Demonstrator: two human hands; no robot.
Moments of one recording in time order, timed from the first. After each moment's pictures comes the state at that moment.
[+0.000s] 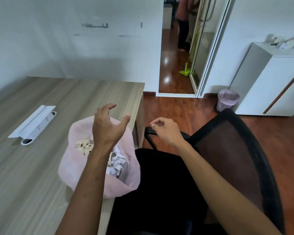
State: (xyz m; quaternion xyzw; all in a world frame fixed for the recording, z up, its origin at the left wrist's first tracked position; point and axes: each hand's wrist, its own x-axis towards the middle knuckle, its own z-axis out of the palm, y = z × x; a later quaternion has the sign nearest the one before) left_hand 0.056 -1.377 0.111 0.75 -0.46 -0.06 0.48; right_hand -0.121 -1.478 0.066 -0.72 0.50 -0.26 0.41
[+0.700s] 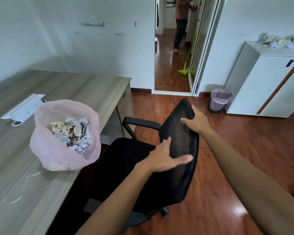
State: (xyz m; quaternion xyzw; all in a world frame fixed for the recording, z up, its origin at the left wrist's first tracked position) left_hand -0.295 -1.370 0.053 0.67 -0.58 -0.43 0.15; right_hand -0.430 -1.547 0.052 -0.72 0.59 -0.20 0.30
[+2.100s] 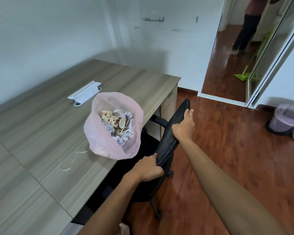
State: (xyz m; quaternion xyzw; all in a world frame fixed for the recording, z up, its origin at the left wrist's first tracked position) left_hand -0.162 -1.308 0.046 0.82 -0.40 -0.39 0.13; right_hand -0.210 -1.494 0.031 -0.71 0.53 -0.26 0.39
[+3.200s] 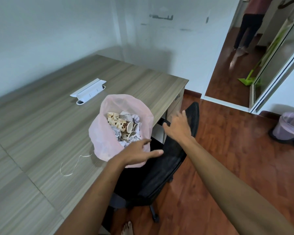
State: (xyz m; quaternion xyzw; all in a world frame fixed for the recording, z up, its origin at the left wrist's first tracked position) left_hand -0.045 -1.307 0.051 0.81 -0.41 -0.36 0.22; right_hand -0.125 -1.496 0.037 -0.89 0.41 -0.09 0.16
